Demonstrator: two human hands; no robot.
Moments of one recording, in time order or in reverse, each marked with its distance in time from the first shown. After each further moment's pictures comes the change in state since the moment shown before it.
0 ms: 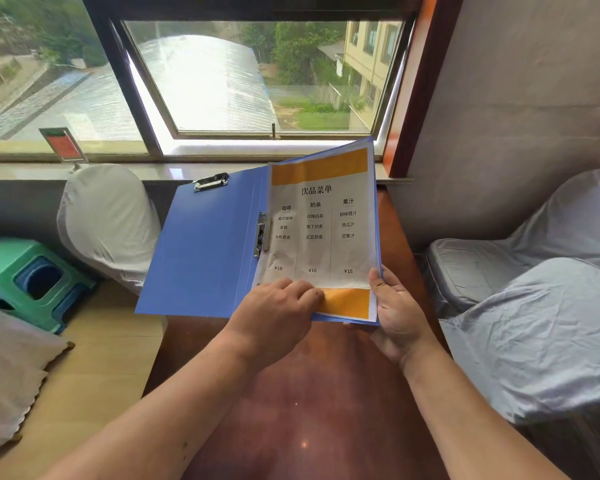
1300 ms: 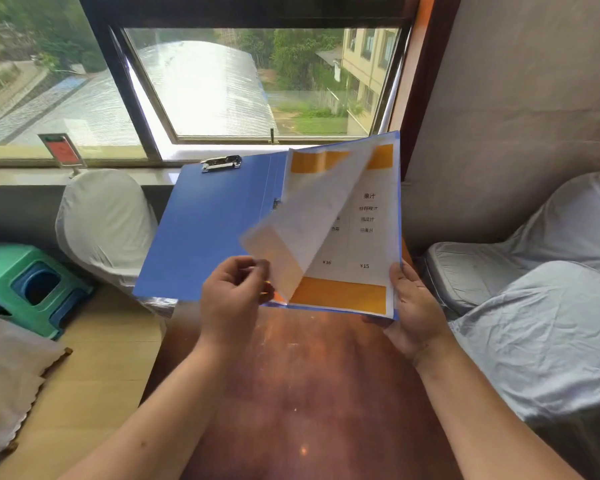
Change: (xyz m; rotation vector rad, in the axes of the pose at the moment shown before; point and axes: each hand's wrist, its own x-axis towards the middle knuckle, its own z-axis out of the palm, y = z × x) left_hand -0.005 -0.020 -0.010 -1.291 0.607 -0.922; right_hand 0.003 -0.022 -0.018 0.057 -0.009 -0.072
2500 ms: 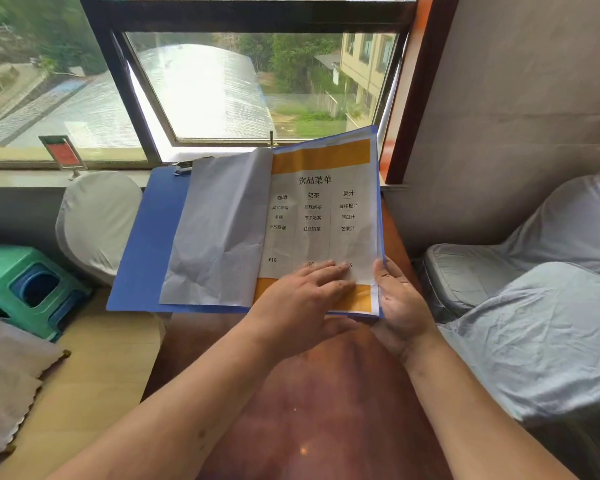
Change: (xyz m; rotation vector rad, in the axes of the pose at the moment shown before) left_hand -0.015 0.019 0.049 1.104 -0.709 0.784; right_hand 0.006 0.011 0.016 0.131 -0.128 0.014
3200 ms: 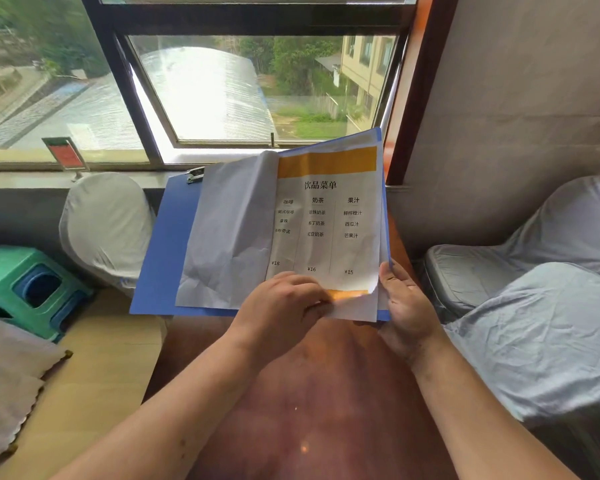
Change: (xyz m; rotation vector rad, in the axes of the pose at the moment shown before) left_hand -0.022 -0.009 0.000 -0.170 0.238 -0.093; right_hand -0.007 -0.004 -0.011 -0.115 0.137 -0.022
